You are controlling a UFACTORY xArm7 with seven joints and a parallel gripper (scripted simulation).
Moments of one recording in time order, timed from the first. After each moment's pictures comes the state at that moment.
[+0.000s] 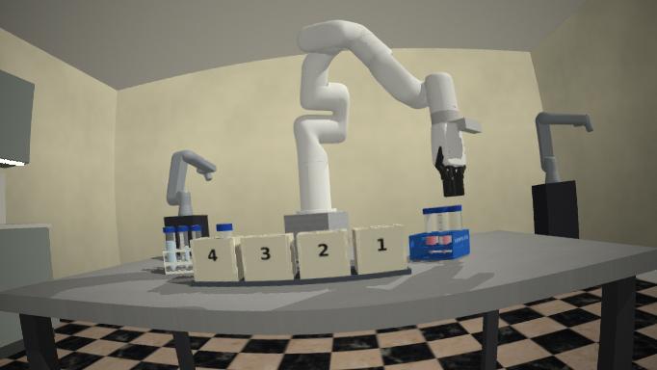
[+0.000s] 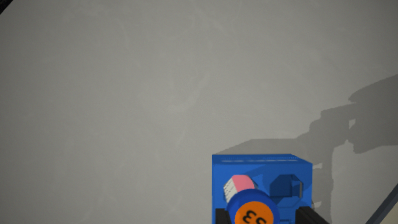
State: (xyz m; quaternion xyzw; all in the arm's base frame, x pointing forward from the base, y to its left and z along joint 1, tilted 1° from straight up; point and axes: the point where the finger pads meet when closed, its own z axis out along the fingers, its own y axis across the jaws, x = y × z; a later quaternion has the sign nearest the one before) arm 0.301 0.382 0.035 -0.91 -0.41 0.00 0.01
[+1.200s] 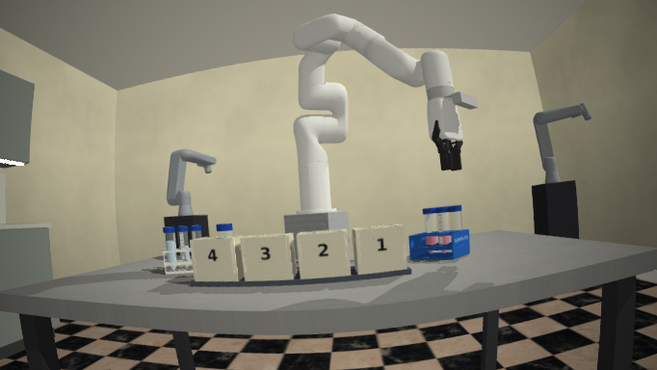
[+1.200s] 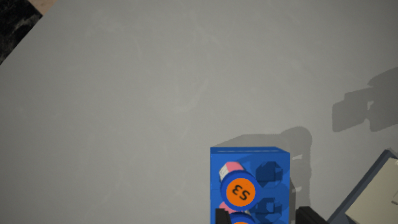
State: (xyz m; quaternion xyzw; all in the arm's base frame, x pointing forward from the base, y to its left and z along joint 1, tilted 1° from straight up) arm 0.300 0.381 0.098 -0.91 -0.41 0.00 0.00
